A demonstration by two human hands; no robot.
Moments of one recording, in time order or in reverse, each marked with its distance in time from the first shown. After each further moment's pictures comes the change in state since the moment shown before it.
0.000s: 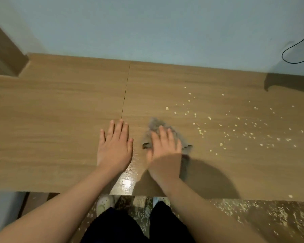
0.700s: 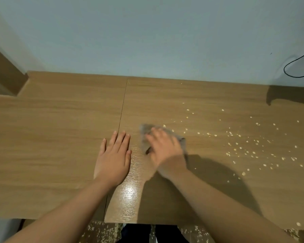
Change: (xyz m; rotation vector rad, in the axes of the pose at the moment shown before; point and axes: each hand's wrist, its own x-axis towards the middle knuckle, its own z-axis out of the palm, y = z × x) left_hand 0.028 0.003 -0.004 -0.020 0.062 0.101; right_hand 0.072 0.031 -0.016 -0.085 -0.190 -0.299
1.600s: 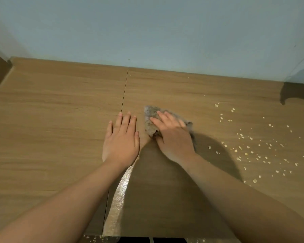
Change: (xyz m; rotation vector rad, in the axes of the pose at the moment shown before) left_hand 0.059 0.009 0.000 0.000 0.022 -0.050; right_hand 0.045 0.017 -0.008 0.044 0.106 0.008
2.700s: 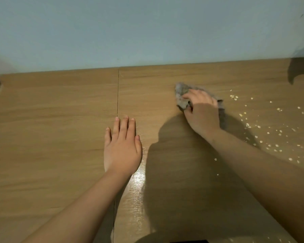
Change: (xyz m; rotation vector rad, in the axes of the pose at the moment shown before) left_hand 0.000 0.003 -0.002 0.049 -0.041 0.004; right_hand 0.035 0.076 -0.014 0.121 0.234 0.299
